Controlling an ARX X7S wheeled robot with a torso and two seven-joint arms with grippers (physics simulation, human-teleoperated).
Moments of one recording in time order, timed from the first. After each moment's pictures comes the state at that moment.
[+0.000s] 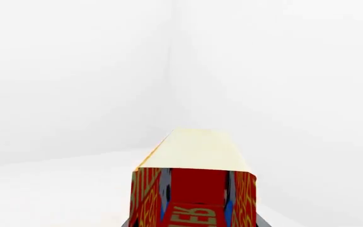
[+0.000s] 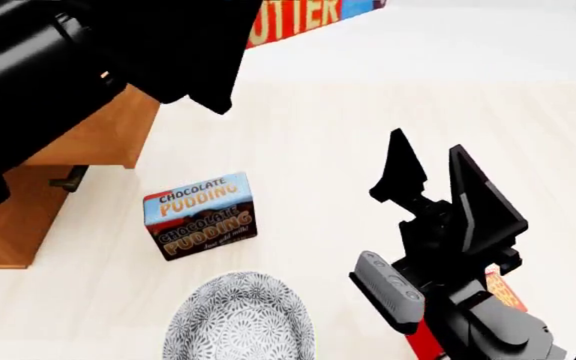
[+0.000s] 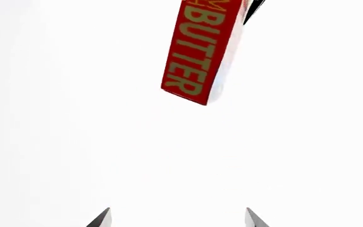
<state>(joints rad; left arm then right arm) -1.36 -0.74 0.38 0.53 -1.91 -0.67 -0.59 0.88 0.68 -1.28 0.09 -0.65 0.39 1.34</state>
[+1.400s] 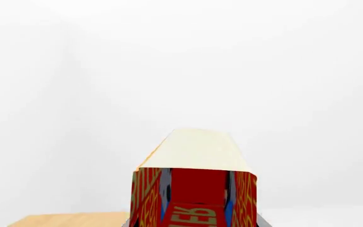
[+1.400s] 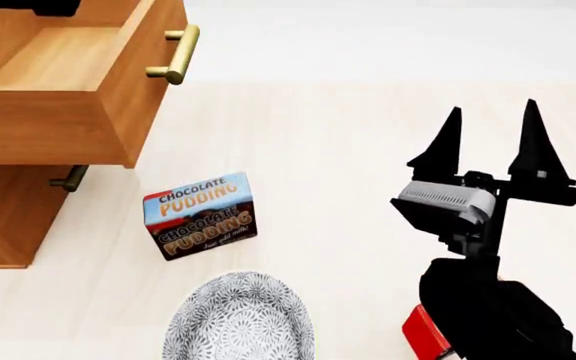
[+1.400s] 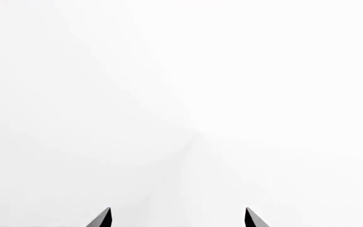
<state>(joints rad) -1.25 -0.84 0.44 0.38 -1.01 -0.68 -0.73 0.80 0.66 -0.97 -0.03 -0.15 0.43 1.13</state>
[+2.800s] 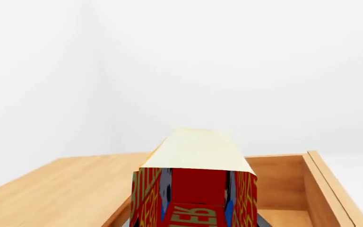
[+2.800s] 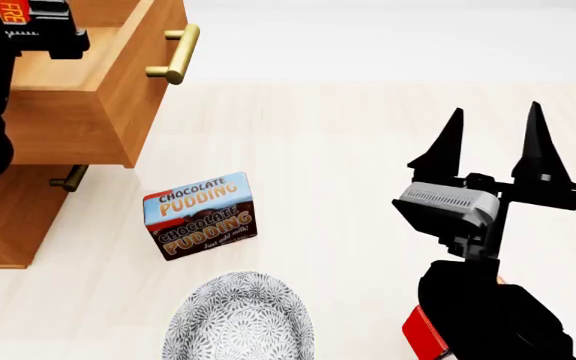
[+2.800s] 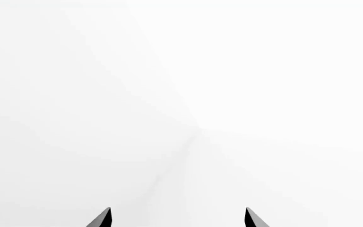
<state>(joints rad) -1.22 -0.79 0.52 0.11 -0.88 -0.66 -0.66 0.77 0.66 -0.94 -0.06 -0.15 0.44 1.13</state>
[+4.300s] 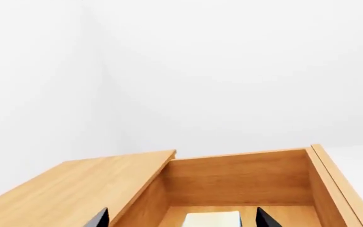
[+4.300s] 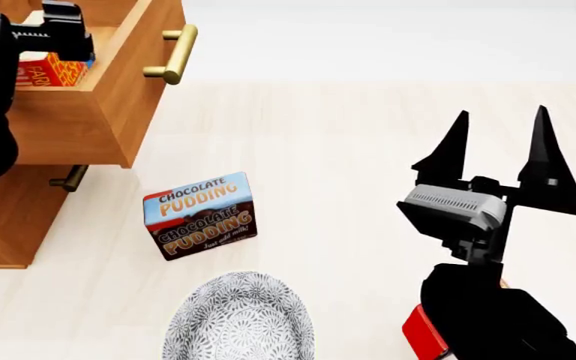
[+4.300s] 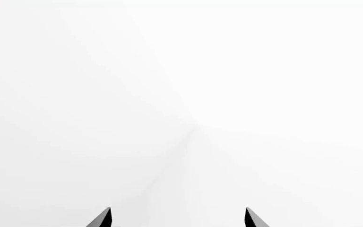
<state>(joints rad) -1.24 -0.78 0.55 0.08 -0.83 -0.69 -0.64 0.74 0.66 -0.91 -0.07 -0.16 0.43 1.13</state>
